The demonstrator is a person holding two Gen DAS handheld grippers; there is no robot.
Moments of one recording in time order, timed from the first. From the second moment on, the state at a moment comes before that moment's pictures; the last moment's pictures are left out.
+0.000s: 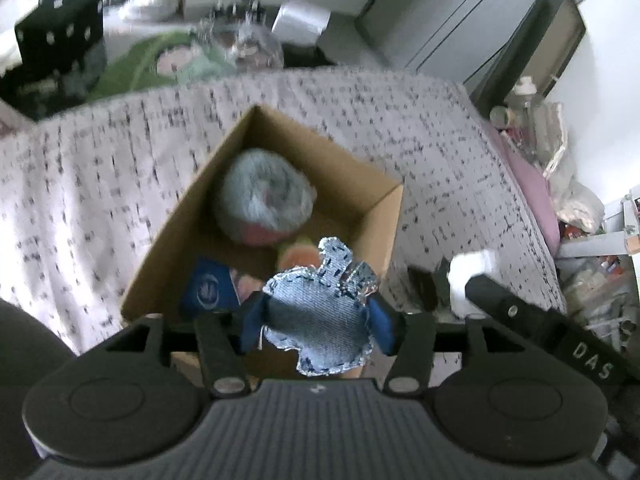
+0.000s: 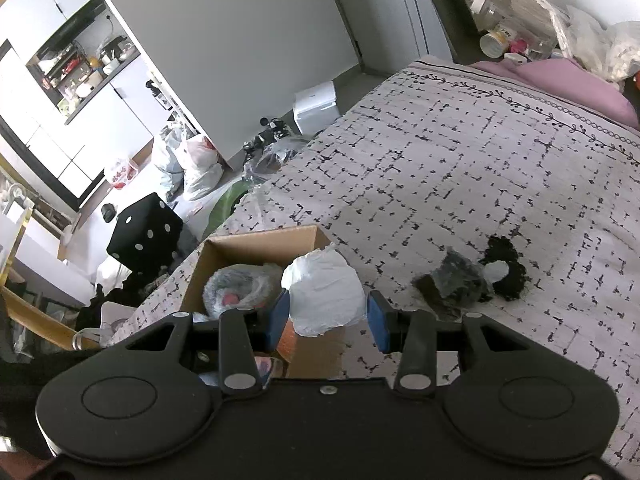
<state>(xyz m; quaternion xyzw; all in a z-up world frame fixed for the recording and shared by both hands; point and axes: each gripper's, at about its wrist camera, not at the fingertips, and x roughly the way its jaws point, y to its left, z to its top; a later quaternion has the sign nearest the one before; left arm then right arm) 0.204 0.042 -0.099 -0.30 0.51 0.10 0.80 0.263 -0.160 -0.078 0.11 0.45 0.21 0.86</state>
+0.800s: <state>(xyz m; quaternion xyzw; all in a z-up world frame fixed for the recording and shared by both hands) 0.203 0.104 -0.093 -0.29 0.48 0.12 0.82 0.278 -0.103 -0.075 0.10 0.45 0.20 0.86</state>
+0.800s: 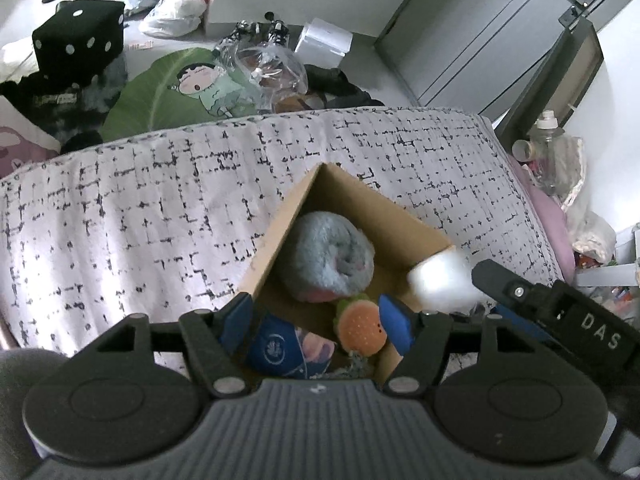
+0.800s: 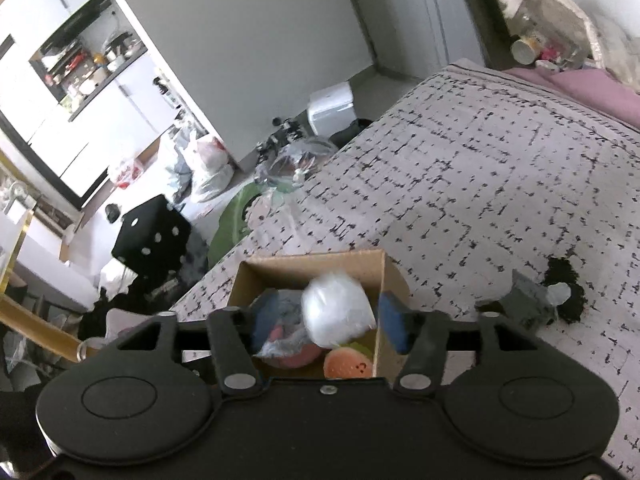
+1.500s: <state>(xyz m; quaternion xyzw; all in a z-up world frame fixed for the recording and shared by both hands) 0.224 0.049 -0.077 -0.23 0.46 0.08 0.86 0.272 -0.220 -0.091 0.13 0.45 0.11 0.87</state>
